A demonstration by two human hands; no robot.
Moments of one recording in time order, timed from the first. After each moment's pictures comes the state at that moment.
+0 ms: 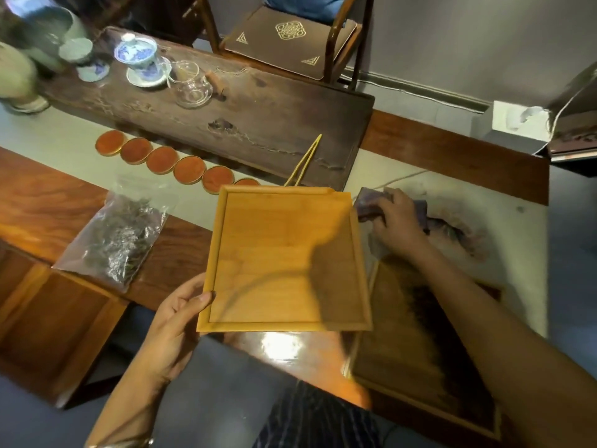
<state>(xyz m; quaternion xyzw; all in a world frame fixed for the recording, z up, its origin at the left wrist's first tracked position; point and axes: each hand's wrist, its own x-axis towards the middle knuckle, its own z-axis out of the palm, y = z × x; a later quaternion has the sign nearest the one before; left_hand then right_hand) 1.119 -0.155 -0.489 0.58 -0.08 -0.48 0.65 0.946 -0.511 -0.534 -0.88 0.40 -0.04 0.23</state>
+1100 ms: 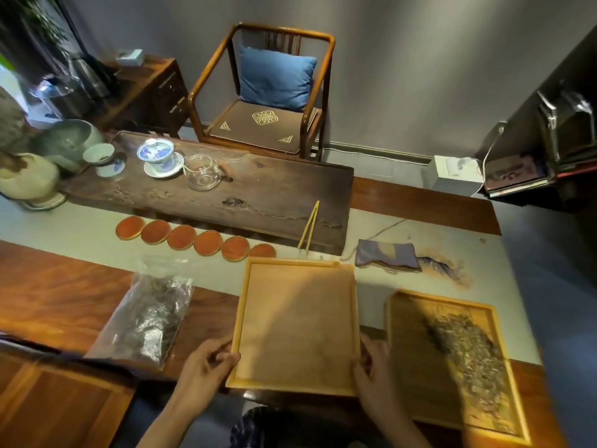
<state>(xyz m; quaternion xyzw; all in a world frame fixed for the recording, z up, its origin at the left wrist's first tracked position) 1.190 -0.133 -0.499 0.78 -0.26 -0.38 0.41 0.932 -0.277 -0.486 -0.69 0.58 -0.11 0.42</state>
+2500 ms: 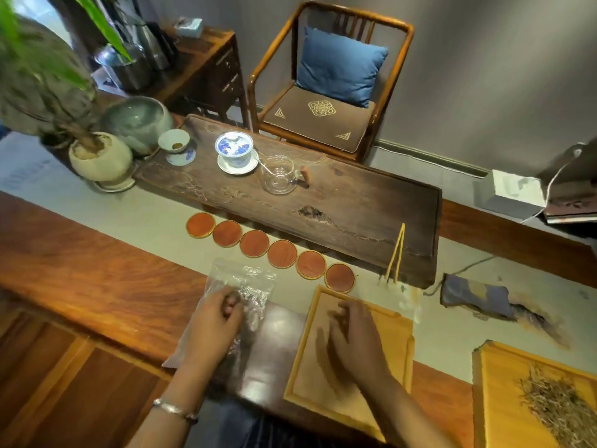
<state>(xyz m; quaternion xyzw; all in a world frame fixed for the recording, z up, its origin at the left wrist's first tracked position) 1.368 -0.144 -0.503 0.88 -0.30 -0.17 0.32 1.152 -0.287 -0.487 -0.81 0.47 -0.11 0.35</state>
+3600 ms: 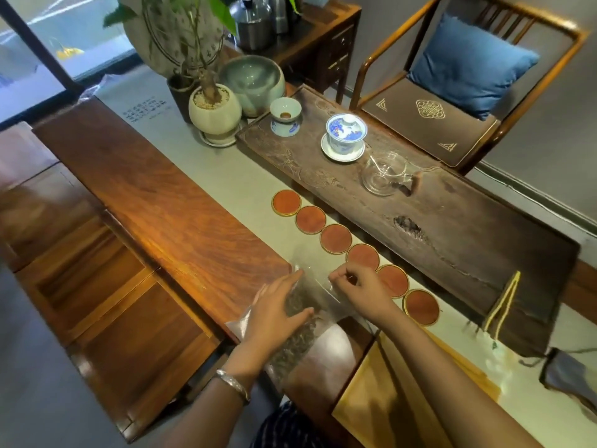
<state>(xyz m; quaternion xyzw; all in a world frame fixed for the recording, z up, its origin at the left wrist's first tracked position) 1.387 -0.124 -0.546 0.87 -0.29 -0.17 0.35 1.321 -0.310 -0.501 -0.80 0.26 0.02 0.54</state>
